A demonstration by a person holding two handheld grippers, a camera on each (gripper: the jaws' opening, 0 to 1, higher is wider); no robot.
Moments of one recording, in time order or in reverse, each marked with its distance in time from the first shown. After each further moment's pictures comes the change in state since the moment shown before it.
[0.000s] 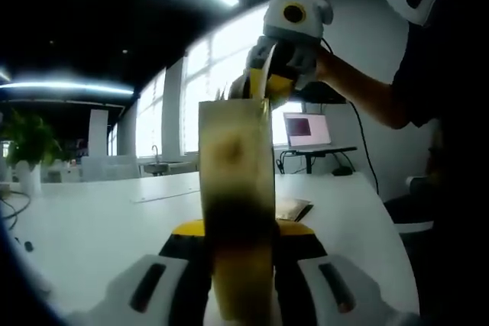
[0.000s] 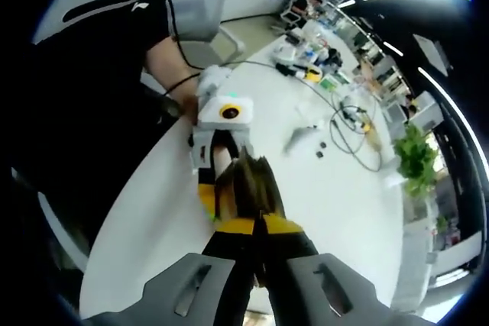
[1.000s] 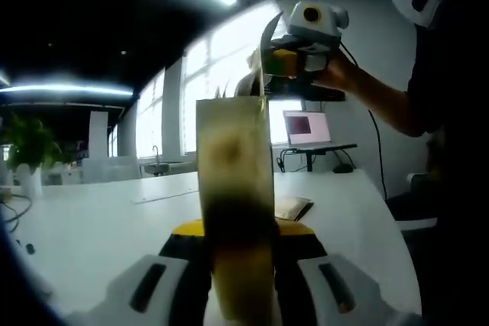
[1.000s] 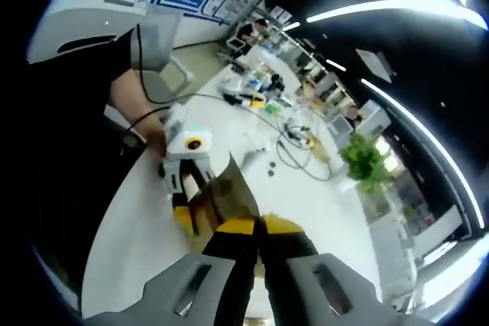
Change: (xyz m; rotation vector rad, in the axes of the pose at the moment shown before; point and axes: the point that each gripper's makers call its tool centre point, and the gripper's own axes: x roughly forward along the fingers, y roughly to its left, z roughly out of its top) left arm 0.000 -0.001 -0.001 0.015 0.007 0.004; right arm -0.038 -0.014 0.011 0.099 -0.125 -0.290
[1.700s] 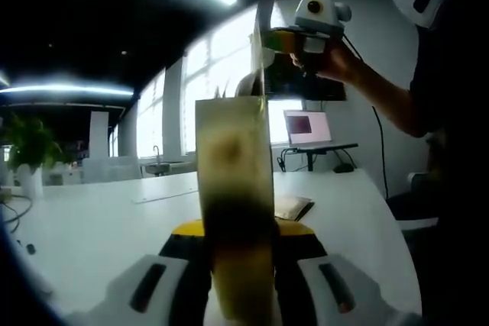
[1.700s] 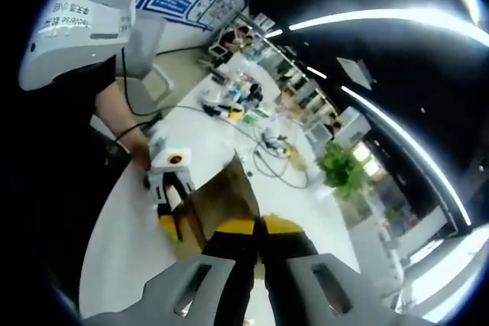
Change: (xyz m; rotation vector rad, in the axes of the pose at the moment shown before) left arm 0.000 0.000 0.000 0.004 0.002 0.005; right arm -0.031 -0.028 0.018 -0.002 -0.041 -0.135
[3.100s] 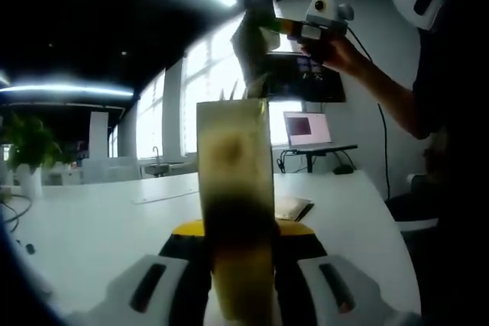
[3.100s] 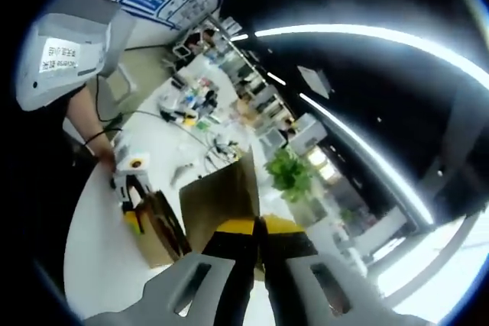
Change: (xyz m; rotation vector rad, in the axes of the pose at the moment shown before) left arm 0.000 0.000 0.001 -0.004 -0.008 -0.002; right arm -0.064 -0.060 0.008 -0.030 0.026 -0.274
